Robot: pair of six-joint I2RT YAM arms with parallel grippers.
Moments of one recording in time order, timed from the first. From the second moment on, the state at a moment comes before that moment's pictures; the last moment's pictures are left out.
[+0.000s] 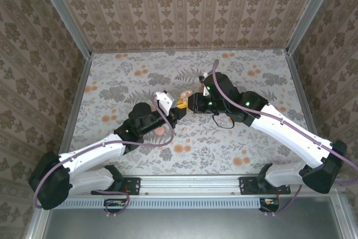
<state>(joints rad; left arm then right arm) -0.88 1.09 0.58 0.46 0.18 -0.07 0.79 1.29 1.33 -0.72 -0.05 0.76</state>
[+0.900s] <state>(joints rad) -0.73 0.92 0.53 0.23 0.16 0.00 0.59 1.28 1.03 -0.61 -0.29 0.73</state>
